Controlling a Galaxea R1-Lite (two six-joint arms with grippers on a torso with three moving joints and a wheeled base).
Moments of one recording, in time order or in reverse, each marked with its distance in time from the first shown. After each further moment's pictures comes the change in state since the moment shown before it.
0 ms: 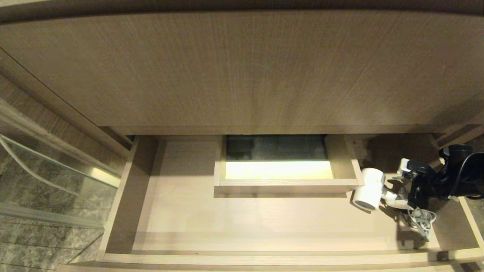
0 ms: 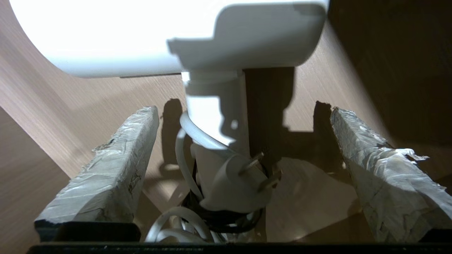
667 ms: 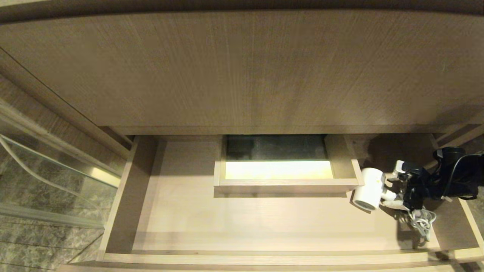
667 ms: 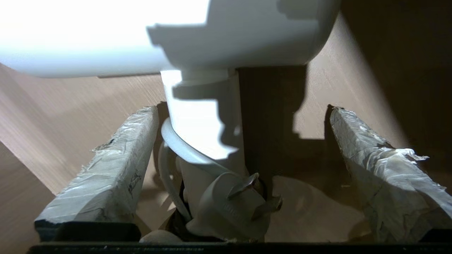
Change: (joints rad) left arm 0.000 0.000 0.000 0.000 0.000 0.000; right arm 0.004 0.073 -0.058 -0.004 -0.003 0.001
